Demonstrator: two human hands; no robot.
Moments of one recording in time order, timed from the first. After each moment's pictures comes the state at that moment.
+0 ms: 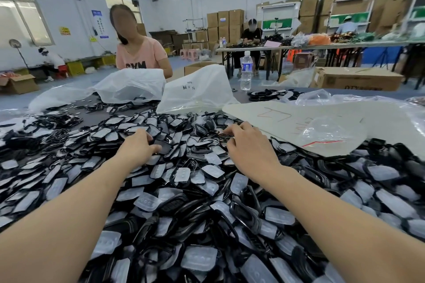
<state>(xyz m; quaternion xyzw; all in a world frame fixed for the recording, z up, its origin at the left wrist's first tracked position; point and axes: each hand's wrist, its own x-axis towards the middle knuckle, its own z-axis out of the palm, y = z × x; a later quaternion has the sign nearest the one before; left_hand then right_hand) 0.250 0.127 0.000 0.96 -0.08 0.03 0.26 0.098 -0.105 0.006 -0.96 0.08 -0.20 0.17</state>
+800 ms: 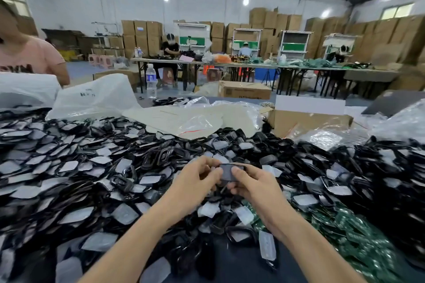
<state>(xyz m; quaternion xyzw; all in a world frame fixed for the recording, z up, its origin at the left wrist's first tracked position) -0.094 -0.077 -0.010 0.70 -0.43 -0.17 0.54 -0.225 -0.192 -0.010 -0.62 0.21 -0.28 0.71</state>
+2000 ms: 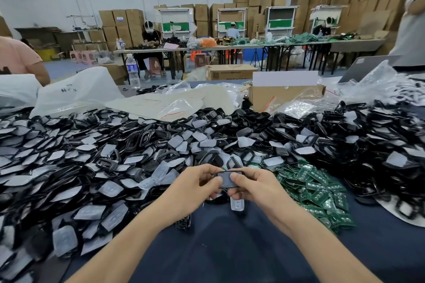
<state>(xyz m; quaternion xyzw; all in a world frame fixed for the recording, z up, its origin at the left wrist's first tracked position) -0.176 -0.067 -0.032 0.70 -0.50 -0.24 0.45 -0.321 -0.192 -0.044 -0.62 0.23 -0.23 0.71</state>
